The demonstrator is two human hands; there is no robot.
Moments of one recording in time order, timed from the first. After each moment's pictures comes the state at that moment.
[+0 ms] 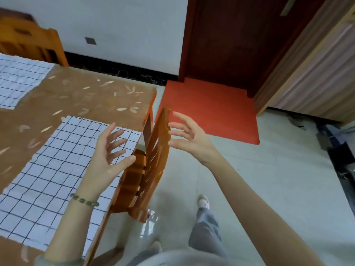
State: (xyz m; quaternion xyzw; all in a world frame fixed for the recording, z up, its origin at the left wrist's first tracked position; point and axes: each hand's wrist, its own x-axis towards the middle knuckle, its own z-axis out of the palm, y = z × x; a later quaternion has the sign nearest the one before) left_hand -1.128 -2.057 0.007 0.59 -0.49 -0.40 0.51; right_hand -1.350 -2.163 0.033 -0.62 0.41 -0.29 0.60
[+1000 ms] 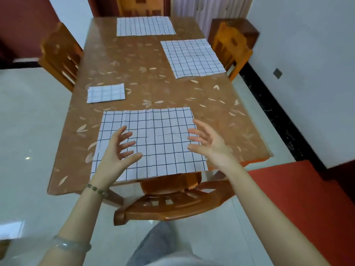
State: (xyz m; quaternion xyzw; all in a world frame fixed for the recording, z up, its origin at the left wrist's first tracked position) left_hand -1.163 -2.043 -0.009 0.77 -0.05 -0.07 0.63; right_hand -1.177 -2.320 0.010 -0.73 0.06 0.08 0.67
